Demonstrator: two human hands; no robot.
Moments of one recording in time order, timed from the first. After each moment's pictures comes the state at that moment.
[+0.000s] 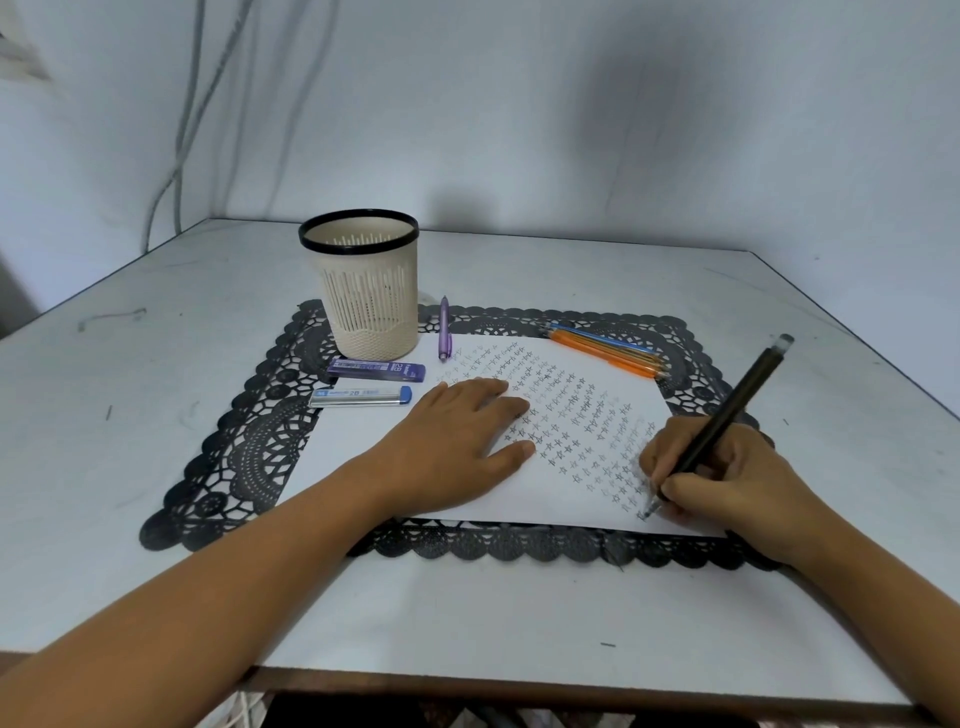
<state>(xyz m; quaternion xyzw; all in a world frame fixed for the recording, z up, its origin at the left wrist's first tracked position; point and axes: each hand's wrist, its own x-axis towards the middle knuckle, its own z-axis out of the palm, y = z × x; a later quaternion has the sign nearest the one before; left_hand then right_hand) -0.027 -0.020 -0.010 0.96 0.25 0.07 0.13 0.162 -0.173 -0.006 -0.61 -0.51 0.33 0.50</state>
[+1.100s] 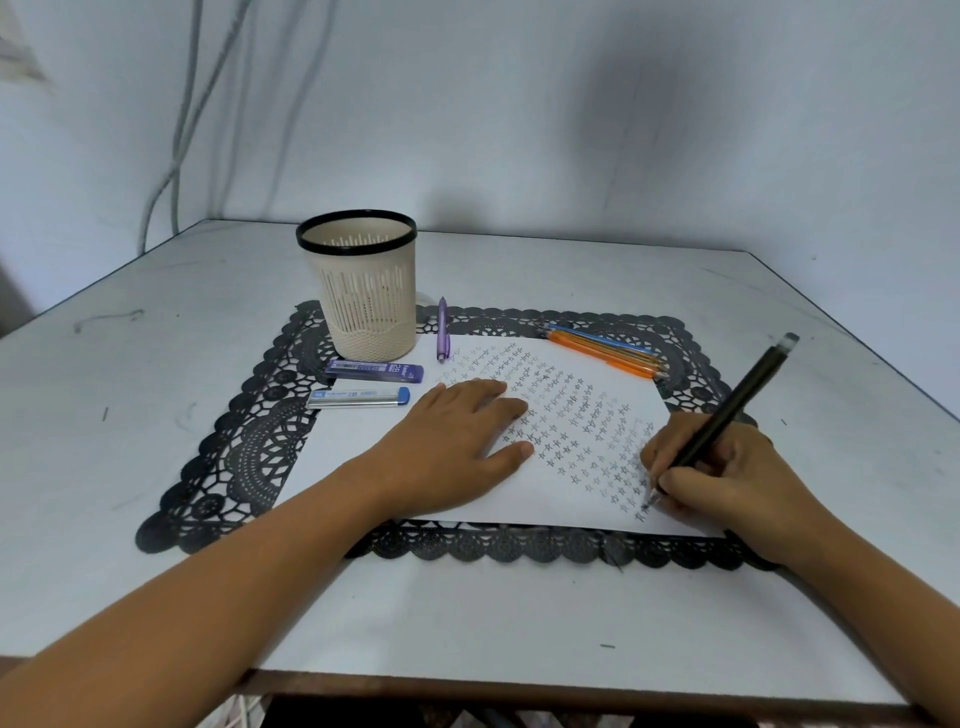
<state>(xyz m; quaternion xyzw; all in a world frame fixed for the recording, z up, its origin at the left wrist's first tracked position) -0.027 -0.020 -0.010 0.96 0.26 0.06 0.13 0.160 -0.173 -0.007 -0.63 -0.50 0.30 0.51</state>
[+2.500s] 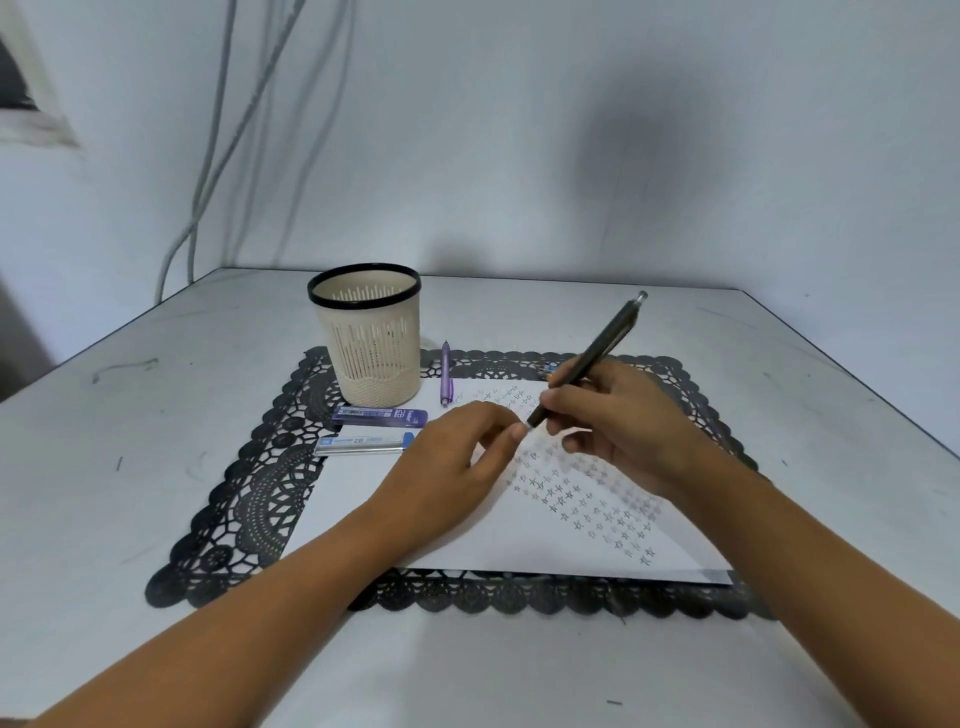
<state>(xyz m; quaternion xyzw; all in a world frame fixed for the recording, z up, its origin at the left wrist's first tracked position) -0.024 -0.016 -0.004 0.88 0.23 0.31 0.28 0.127 -0.091 0.041 -0.59 -0.43 0.40 0.55</state>
